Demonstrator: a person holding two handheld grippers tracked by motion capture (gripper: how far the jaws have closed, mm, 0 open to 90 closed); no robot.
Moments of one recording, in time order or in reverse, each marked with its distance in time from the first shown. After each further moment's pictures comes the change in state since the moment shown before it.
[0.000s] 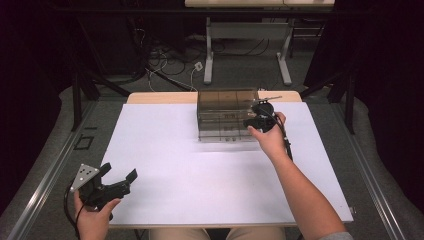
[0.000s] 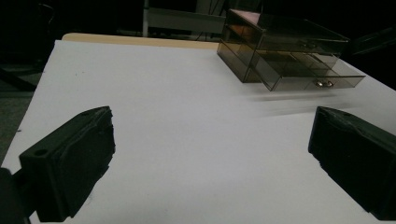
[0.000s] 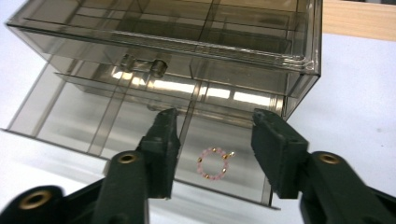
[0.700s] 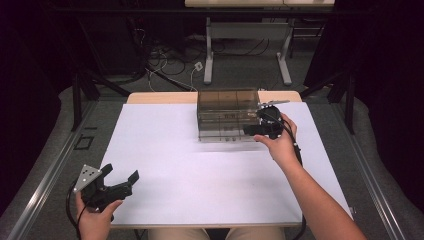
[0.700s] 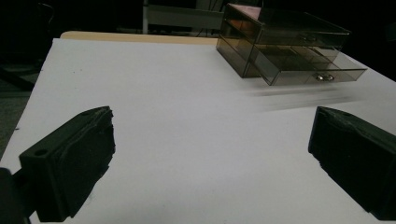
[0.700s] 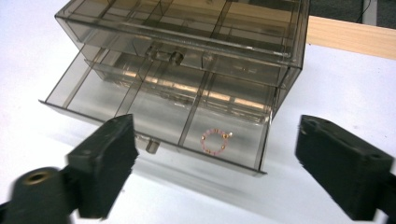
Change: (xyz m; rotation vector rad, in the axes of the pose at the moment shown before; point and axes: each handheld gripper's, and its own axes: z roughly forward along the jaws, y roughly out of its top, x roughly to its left) left arm -0.004 -0.002 0.001 0.013 0.007 0.018; right arm 0.003 -0.014 -0.037 -0.048 0.012 -0.081
